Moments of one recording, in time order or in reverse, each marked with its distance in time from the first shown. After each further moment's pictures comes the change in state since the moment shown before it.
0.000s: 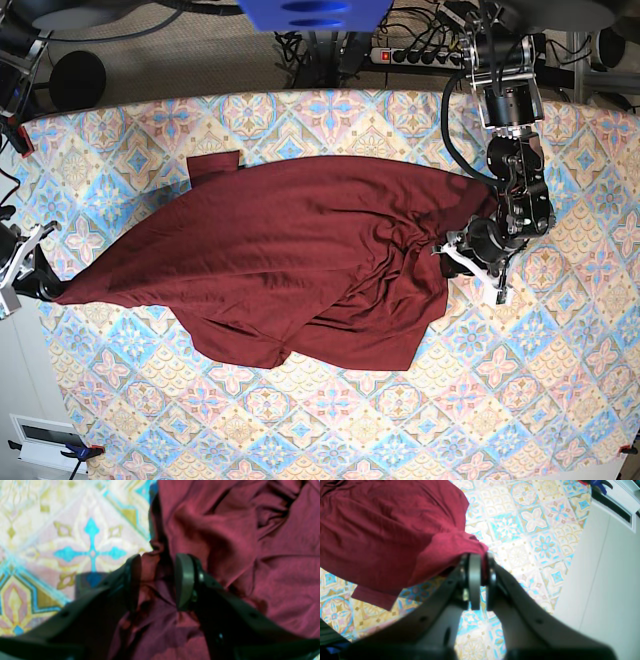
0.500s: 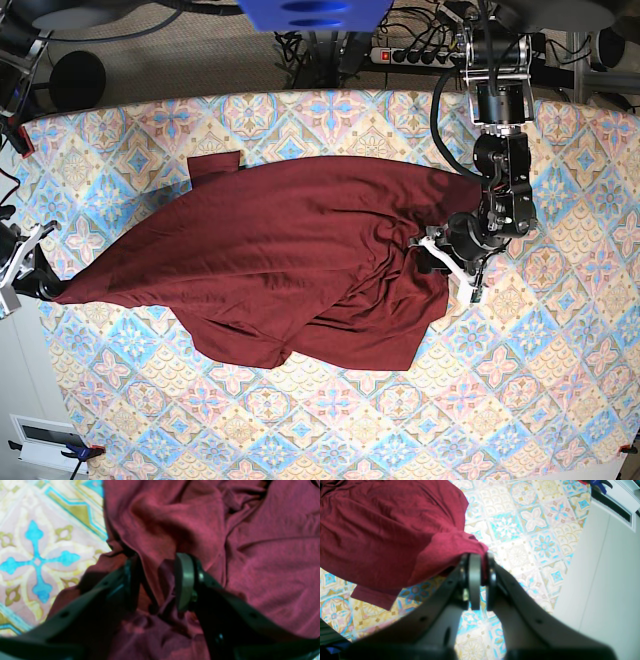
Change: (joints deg) left arm 0.6 0.7 5.3 -0.2 -0.2 -0.2 -1.6; right arm 0.0 0.0 0.0 0.0 0.0 0.0 0.0
